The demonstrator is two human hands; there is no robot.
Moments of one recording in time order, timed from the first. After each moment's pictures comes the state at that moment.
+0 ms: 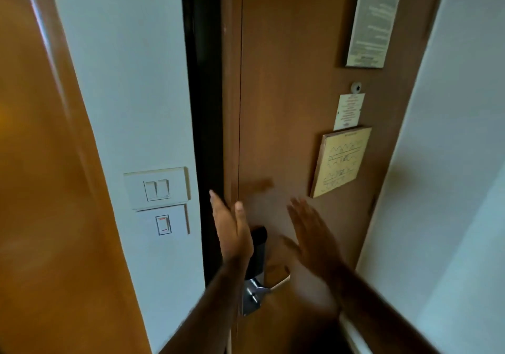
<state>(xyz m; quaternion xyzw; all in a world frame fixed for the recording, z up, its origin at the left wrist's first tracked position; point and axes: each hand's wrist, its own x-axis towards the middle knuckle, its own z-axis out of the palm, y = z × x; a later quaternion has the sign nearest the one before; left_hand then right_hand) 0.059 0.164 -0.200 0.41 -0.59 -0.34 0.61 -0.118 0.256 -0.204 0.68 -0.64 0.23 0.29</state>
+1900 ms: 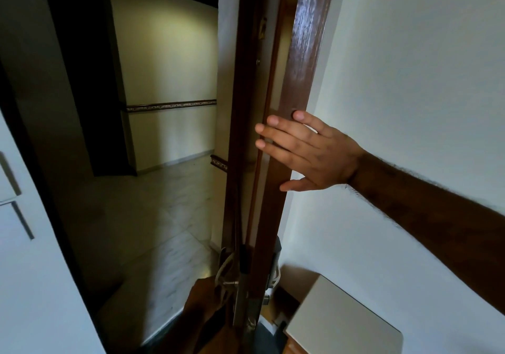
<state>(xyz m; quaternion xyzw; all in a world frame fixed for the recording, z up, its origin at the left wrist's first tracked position) -0.029 0.303 -0.357 0.33 -0.81 -0.48 -0.01 -0.181 0.497 0.005 0.63 -0.42 -0.15 0.64</state>
